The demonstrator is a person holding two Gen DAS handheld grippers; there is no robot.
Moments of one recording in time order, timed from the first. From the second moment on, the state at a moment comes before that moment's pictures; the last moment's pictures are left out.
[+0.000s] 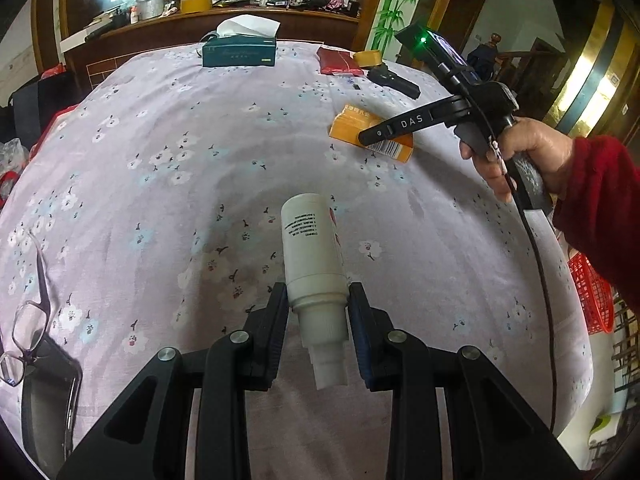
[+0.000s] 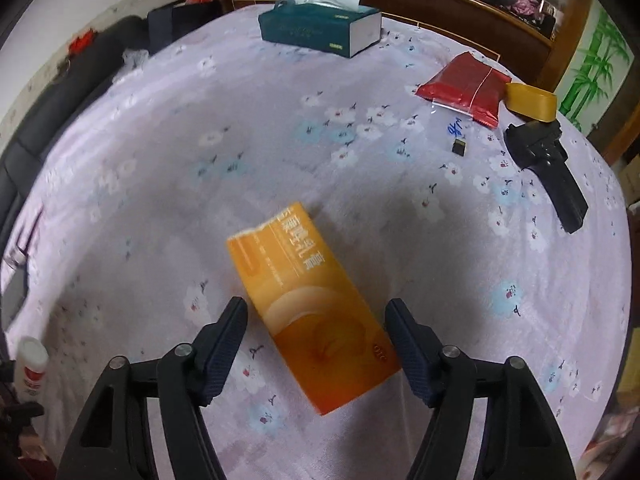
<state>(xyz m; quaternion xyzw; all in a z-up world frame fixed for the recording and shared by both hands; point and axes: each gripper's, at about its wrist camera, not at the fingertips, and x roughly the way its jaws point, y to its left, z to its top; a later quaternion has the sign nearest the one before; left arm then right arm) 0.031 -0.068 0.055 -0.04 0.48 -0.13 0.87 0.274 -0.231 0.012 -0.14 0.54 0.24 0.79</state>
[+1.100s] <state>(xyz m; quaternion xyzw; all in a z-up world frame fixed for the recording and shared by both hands) -0.048 -0.153 0.096 0.00 0.44 -0.14 0.89 -0.035 -0.337 0.086 0.10 0.51 0.14 0.84</state>
